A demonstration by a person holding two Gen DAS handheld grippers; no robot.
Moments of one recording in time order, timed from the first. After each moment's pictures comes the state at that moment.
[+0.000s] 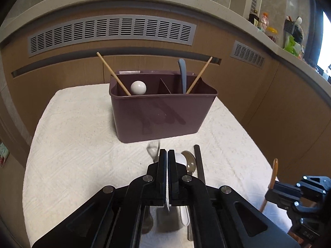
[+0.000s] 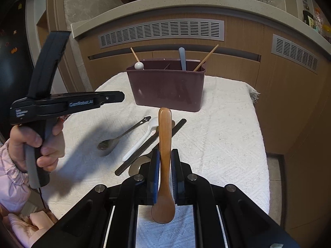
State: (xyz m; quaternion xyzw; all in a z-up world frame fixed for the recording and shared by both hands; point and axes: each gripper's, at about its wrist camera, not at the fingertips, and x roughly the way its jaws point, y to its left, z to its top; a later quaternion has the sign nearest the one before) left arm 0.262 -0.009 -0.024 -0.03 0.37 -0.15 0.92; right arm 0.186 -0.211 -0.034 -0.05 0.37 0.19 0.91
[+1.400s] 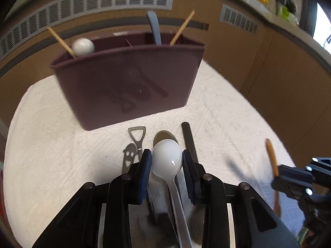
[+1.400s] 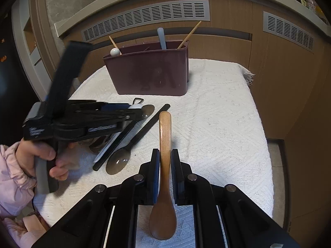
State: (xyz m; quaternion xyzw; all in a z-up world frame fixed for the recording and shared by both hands) left arm 0.278 -0.050 -0.074 0.01 0.41 -0.19 0.89; right arm 0.212 -0.231 -0.063 -0.02 0.41 0.17 0.90
